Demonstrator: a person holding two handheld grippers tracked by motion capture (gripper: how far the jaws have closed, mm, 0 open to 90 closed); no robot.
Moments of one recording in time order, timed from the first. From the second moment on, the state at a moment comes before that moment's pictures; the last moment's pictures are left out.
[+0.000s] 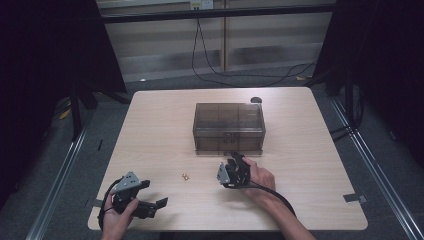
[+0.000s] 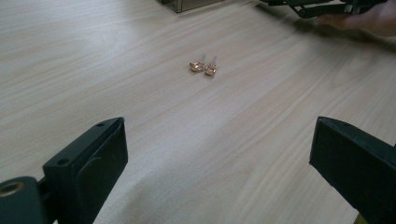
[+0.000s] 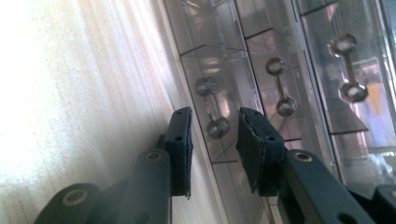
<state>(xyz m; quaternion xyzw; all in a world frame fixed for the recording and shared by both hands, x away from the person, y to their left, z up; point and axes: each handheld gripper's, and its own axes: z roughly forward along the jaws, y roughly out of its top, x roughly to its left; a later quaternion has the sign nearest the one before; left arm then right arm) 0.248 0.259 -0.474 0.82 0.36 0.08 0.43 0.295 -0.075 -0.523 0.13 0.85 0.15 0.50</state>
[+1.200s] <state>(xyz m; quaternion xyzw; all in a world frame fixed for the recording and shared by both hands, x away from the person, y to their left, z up) 0.249 0.255 -0.474 0.83 0.36 0.08 0.42 0.328 -0.143 -0.478 0.25 0.90 0.30 0.19</state>
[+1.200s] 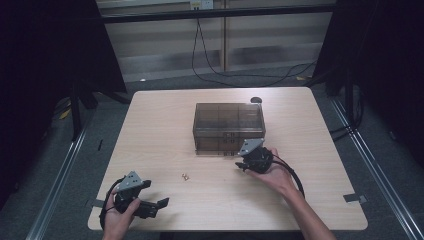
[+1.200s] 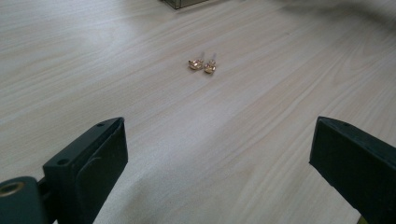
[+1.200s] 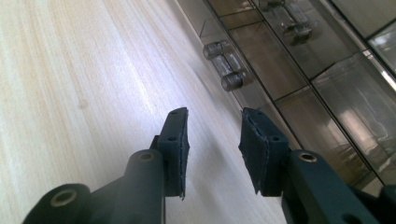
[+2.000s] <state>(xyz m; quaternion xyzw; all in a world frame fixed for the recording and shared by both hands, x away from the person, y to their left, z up) 0.248 0.255 -0.475 0.83 0.36 0.08 0.42 0.372 -0.166 -0.454 0.23 0.92 0.28 0.10</state>
